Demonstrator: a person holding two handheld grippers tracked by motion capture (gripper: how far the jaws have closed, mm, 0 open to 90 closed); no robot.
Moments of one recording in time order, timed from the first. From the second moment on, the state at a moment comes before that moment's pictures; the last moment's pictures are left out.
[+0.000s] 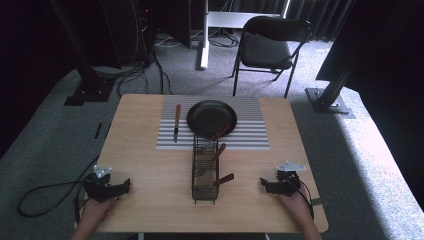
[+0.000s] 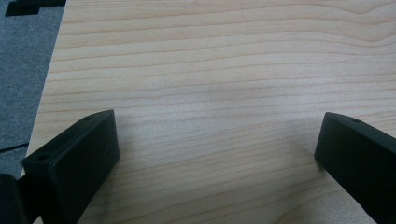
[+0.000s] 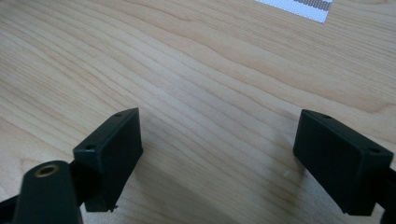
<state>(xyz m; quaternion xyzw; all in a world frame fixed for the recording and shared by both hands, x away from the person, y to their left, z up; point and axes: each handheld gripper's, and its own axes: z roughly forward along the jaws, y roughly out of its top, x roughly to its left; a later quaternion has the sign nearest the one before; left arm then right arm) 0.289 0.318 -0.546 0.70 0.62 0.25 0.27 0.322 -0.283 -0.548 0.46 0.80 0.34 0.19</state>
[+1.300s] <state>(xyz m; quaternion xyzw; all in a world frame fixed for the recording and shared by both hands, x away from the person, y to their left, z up) 0.290 0.318 -0.546 0.70 0.62 0.25 0.27 0.327 -0.235 -0.492 0.44 0.79 0.40 0.17</state>
